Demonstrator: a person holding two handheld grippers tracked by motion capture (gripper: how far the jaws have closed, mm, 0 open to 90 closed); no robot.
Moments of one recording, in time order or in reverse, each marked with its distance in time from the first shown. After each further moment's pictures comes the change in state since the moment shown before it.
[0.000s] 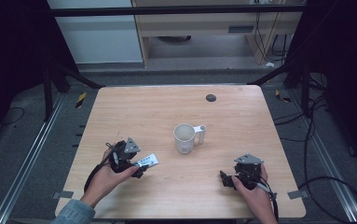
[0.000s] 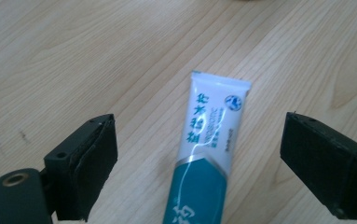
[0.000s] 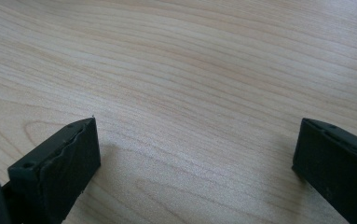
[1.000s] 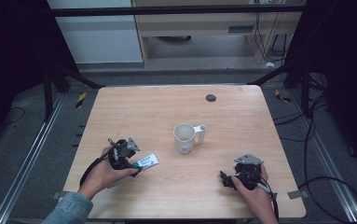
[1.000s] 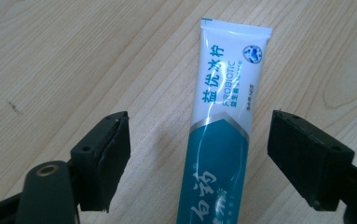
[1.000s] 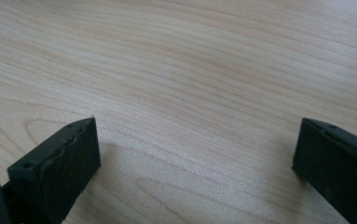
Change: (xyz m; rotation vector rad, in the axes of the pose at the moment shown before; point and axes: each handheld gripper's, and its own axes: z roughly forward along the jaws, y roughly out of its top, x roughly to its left) left arm 0.013 0.001 0.009 0.184 -0.048 0.044; right arm 0.000 0.000 -0.001 0.002 0.006 -0.002
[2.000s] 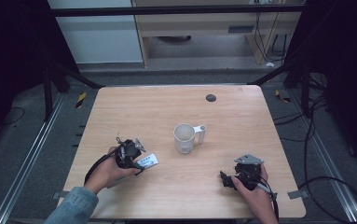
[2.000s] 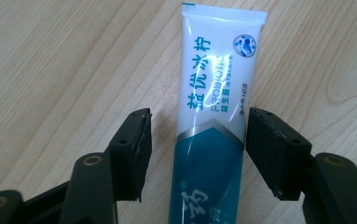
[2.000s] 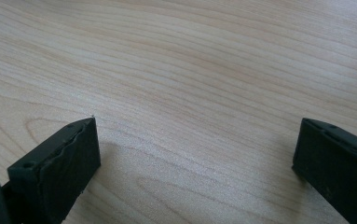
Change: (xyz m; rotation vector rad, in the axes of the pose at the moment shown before) left arm -0.002 0.012 0.018 0.109 -0.051 0.062; right arm 0.000 0.000 0.000 -0.001 0.001 -0.006
